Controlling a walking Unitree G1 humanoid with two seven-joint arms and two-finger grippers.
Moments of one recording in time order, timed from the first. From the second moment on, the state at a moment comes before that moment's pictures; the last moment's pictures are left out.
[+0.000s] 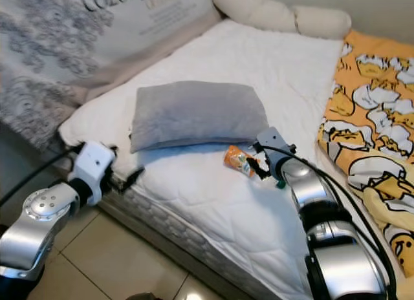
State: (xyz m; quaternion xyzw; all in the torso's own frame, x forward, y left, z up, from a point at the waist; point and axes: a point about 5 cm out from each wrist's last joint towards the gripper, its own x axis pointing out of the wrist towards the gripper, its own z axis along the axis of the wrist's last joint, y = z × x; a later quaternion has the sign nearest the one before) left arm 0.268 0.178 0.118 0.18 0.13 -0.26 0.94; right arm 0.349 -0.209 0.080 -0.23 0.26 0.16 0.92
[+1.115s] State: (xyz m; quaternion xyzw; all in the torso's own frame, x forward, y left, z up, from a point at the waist) left arm 0.217 0.173 0.150 0.21 0.22 -0.44 0.85; right arm 0.356 -0.205 0.069 -0.33 0.30 0.12 0.89
